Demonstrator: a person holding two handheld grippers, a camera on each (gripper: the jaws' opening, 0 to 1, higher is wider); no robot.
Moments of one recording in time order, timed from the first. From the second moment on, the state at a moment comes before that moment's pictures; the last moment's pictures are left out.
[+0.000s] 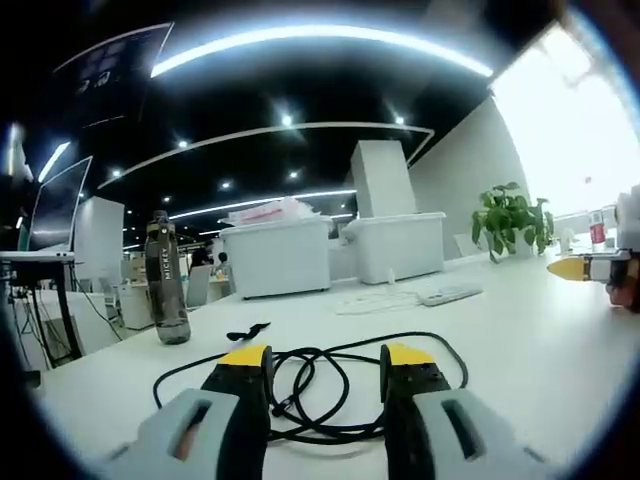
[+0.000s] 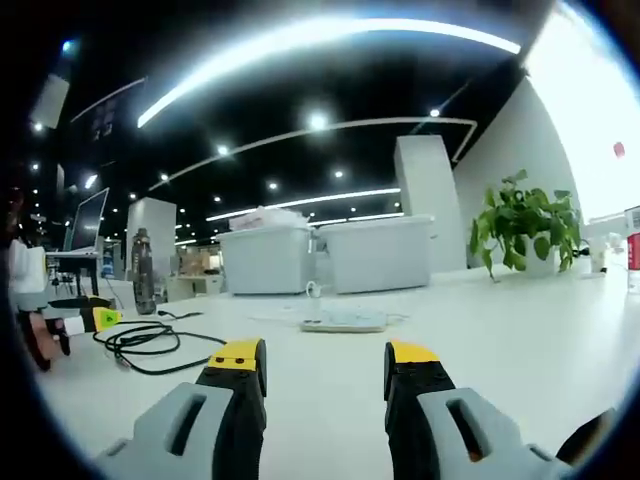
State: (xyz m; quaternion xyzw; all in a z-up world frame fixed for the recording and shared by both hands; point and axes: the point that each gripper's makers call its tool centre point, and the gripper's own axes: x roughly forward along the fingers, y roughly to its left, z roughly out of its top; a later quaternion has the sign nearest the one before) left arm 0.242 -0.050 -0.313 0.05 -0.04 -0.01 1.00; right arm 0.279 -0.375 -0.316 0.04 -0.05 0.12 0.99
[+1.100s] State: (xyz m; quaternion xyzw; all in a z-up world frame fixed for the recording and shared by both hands) left arm 0.241 -0.041 -0.312 0.03 -0.05 0.01 1.00; right arm 0.280 -0.373 -0.314 0.04 -0.05 0.12 0.99
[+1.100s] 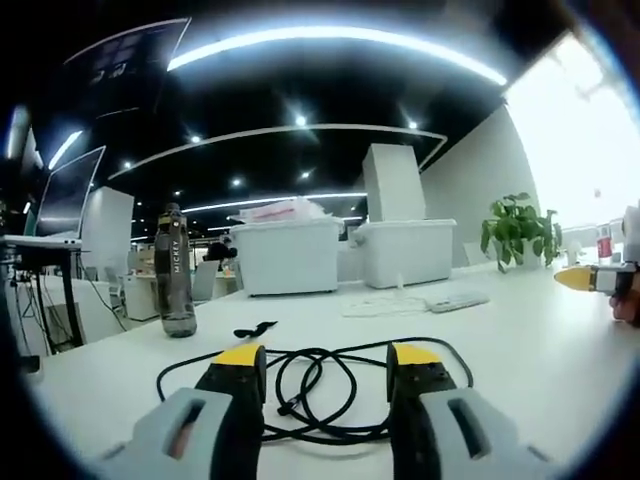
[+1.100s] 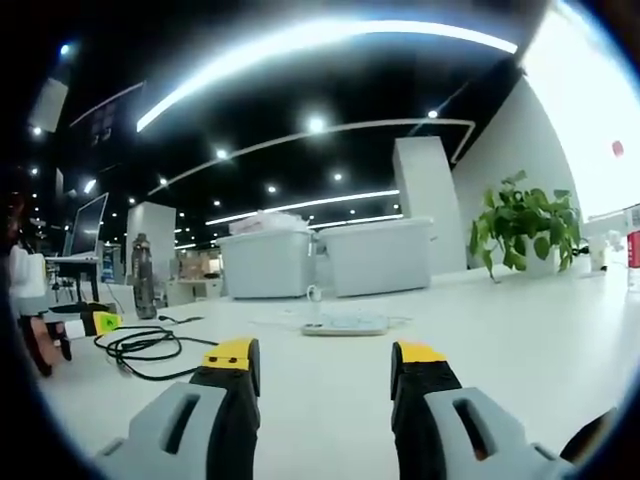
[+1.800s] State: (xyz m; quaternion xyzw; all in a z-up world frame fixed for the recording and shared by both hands) left arm 0.244 -0.044 -0.314 0.03 -0.04 0.00 1.00; right arm 0.282 -0.363 -0.319 0.02 -0.04 0.14 0.99
